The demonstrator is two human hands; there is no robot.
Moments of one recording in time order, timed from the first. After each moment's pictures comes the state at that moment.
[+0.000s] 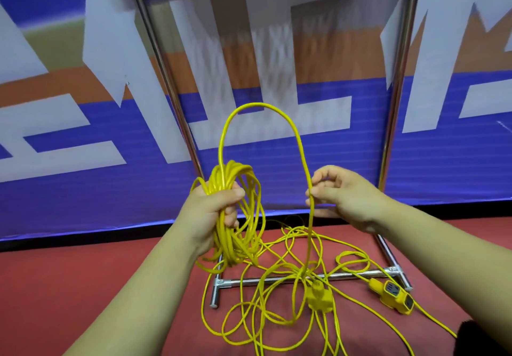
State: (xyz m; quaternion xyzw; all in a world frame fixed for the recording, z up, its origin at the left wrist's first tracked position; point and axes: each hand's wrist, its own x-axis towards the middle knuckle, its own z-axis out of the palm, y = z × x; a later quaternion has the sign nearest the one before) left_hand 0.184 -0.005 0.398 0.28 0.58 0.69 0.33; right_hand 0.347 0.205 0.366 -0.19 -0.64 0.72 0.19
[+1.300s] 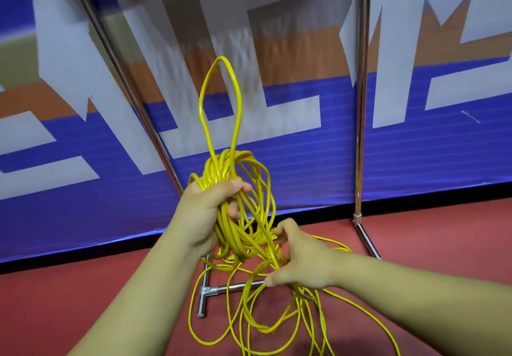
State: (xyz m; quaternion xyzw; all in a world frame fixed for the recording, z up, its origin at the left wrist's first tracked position) left_hand 0.237 0.046 0.418 0.29 0.59 0.70 0.29; right_hand 0.370 0.167 0.303 -0.20 -0.87 0.44 0.01
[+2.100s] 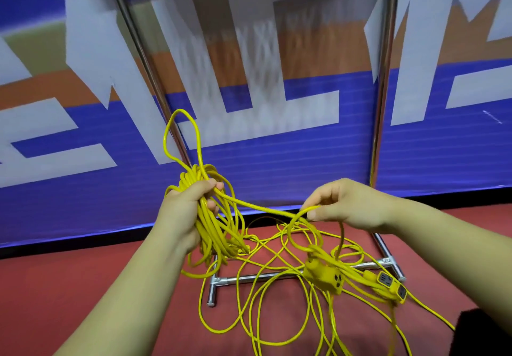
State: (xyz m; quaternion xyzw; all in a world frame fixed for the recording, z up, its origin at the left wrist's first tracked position) left_hand 0.187 -0.002 0.407 0.14 0.62 0.73 0.25; right_hand 0.383 0.219 0.364 -0.12 -0.80 0.58 0.06
